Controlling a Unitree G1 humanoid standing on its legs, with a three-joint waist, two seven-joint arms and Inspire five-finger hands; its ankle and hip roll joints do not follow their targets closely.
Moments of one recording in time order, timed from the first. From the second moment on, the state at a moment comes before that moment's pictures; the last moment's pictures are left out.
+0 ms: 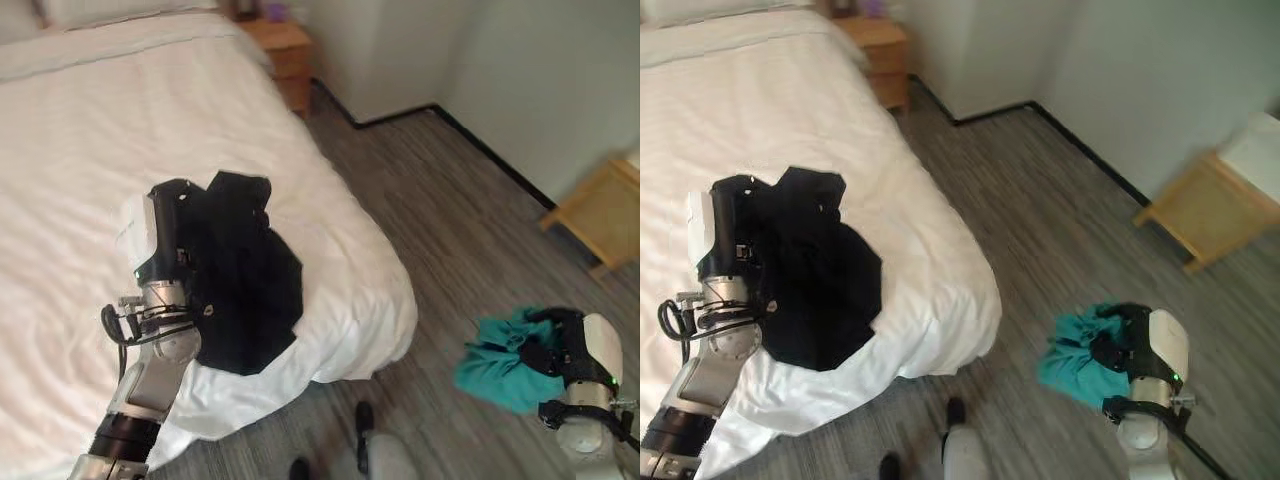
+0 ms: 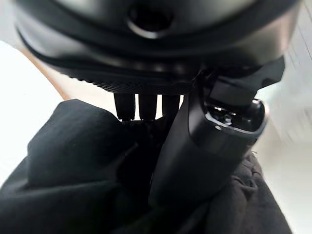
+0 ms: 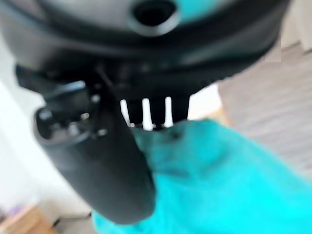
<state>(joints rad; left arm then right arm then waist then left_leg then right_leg) -0.20 0.49 -0.09 0.07 0.32 -0.06 0.57 0.25 -0.56 -0.18 0.06 -0.39 0.01 -0.35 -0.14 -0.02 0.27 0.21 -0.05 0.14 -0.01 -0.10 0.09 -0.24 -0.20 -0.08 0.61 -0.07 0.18</state>
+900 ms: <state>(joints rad) -0.23 0.41 -0.23 0.03 0.35 -0.04 0.55 -0.08 -0.67 0.19 0.03 -0.49 -0.04 -0.29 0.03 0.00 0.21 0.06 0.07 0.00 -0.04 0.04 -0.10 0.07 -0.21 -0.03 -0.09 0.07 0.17</state>
